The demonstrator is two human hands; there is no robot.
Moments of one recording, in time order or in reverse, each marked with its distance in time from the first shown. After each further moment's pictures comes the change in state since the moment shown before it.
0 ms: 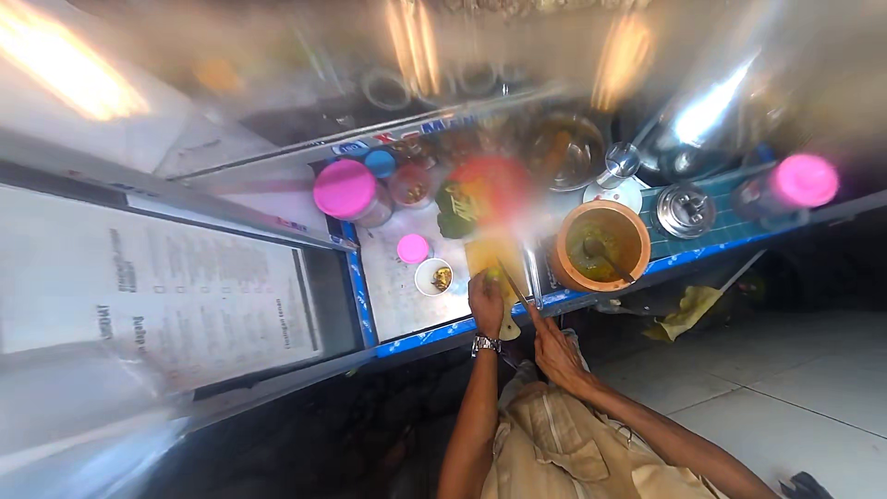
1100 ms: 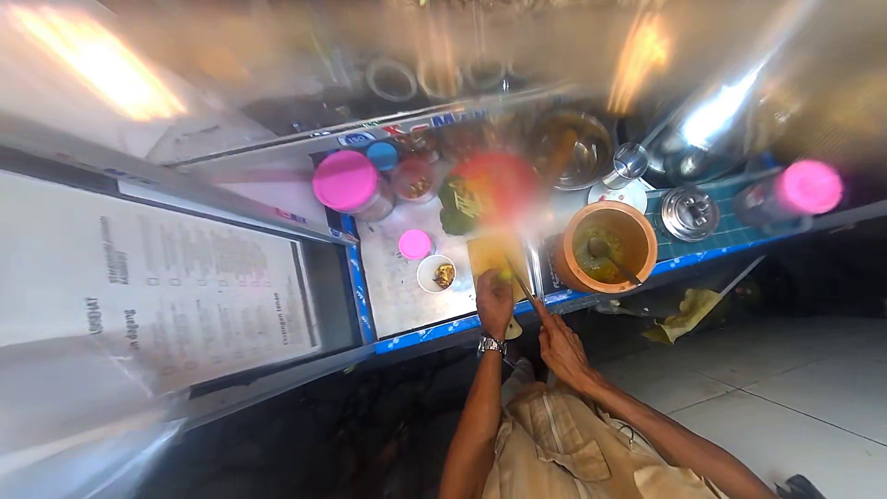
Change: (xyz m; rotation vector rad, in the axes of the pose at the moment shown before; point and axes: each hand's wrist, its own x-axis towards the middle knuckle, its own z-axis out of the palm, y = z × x) left_hand -0.009 0.006 0.003 -0.013 -0.046 0.028; right_hand 0.006 0.007 -0.002 0.060 0.062 0.013
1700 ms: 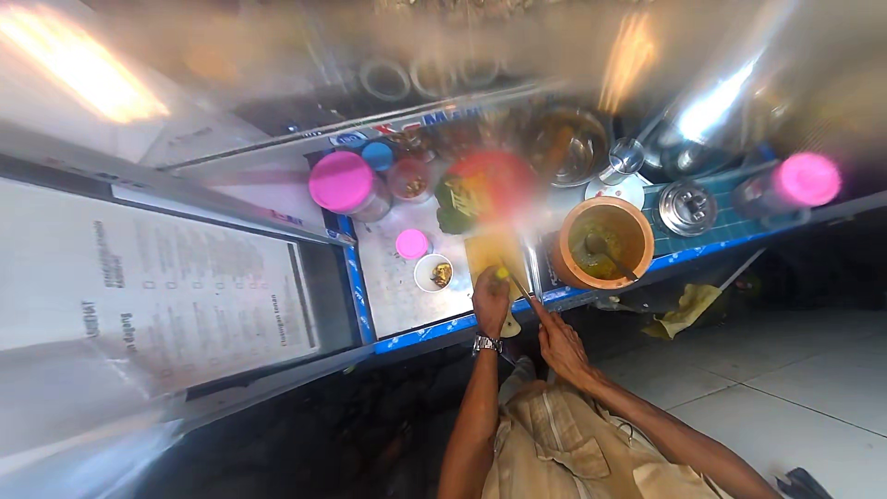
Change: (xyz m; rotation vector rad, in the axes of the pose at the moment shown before) left_hand 0.002 -0.004 -0.005 -0.010 -0.039 0.006; right_hand -0.001 0.005 0.001 -0.010 0.015 -0.026
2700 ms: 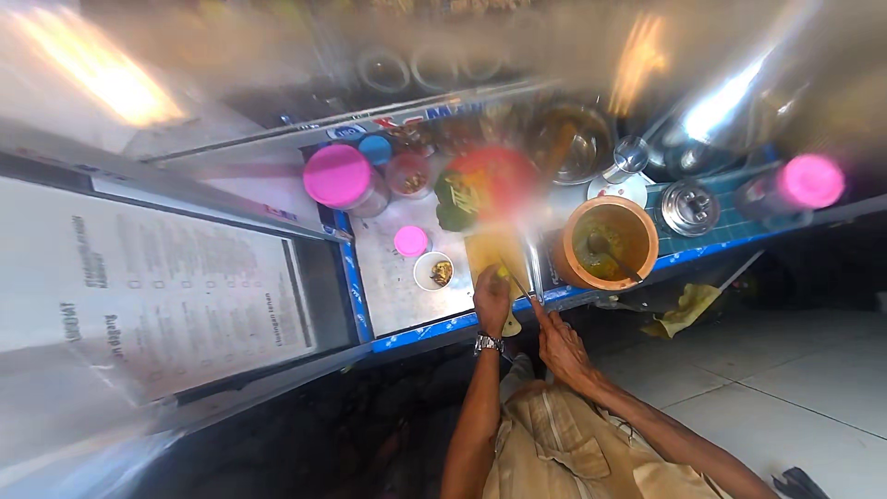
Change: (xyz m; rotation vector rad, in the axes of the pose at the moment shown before) left_hand 0.000 -0.010 0.004 -0.048 0.019 0.069; right_hand -0.004 -0.017 -0.009 -0.168 -0.097 0.046
